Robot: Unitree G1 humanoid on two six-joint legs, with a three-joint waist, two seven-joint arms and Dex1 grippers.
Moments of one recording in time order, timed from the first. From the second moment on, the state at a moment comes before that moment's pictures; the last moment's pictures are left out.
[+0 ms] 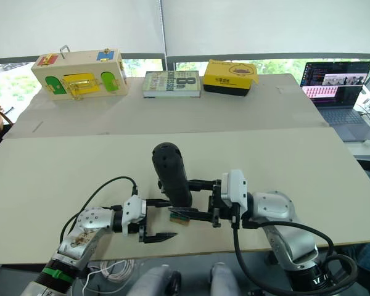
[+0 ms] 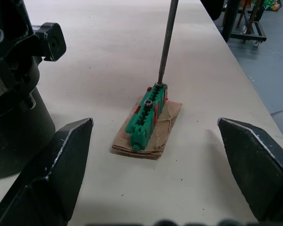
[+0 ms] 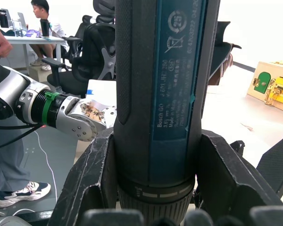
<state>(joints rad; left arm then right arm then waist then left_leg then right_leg) -0.15 0.48 -0.25 0.06 -0.23 -0.09 -1.16 -0.18 -0.50 0.14 -0.47 0.53 0.19 1.04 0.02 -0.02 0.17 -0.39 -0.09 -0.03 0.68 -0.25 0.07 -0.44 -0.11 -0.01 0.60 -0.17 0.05</state>
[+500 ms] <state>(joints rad) -0.14 0.48 -0.25 0.06 -0.23 -0.09 -1.16 -0.19 -0.50 0.17 -0.48 0.50 0.19 1.02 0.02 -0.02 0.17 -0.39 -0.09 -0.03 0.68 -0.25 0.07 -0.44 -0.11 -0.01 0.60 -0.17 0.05</state>
